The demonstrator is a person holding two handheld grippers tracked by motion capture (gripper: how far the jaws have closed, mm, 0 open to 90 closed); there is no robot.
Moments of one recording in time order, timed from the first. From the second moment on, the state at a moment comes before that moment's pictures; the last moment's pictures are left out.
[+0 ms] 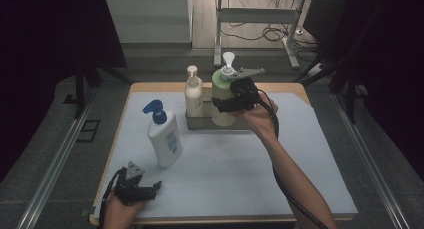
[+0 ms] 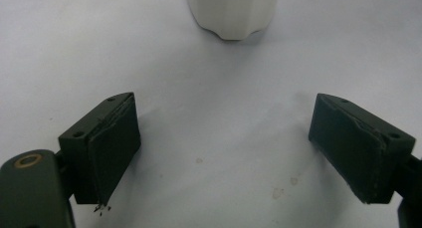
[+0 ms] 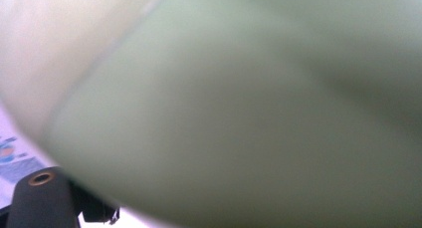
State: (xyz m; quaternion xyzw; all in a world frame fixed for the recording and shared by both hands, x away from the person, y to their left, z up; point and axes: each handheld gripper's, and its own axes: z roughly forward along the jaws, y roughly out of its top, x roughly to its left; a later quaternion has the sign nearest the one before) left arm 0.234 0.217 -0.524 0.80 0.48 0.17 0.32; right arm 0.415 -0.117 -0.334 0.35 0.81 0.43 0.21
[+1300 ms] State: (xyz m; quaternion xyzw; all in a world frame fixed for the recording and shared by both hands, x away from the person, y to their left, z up) left arm 0.234 0.217 -0.524 0.80 0.48 0.17 0.32; right arm 0.473 -0.102 -0.369 0.38 0.79 0.41 0.23
